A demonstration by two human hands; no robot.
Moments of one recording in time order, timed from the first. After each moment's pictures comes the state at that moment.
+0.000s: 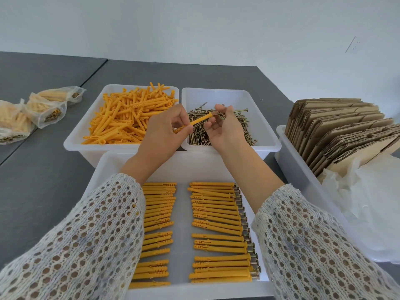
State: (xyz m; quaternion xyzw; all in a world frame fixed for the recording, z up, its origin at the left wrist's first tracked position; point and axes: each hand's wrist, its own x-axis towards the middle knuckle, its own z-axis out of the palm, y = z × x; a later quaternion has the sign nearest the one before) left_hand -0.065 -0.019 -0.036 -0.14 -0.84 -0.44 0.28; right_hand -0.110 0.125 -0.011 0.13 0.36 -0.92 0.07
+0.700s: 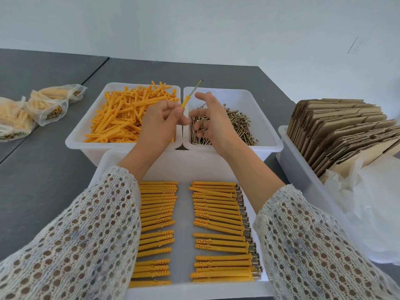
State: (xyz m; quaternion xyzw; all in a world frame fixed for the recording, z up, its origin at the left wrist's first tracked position) left_hand -0.063 -0.021 -0.022 0.00 -0.80 -0.56 0.21; right_hand -0.104 0.115 -0.004 -0.07 0.68 -0.72 0.08
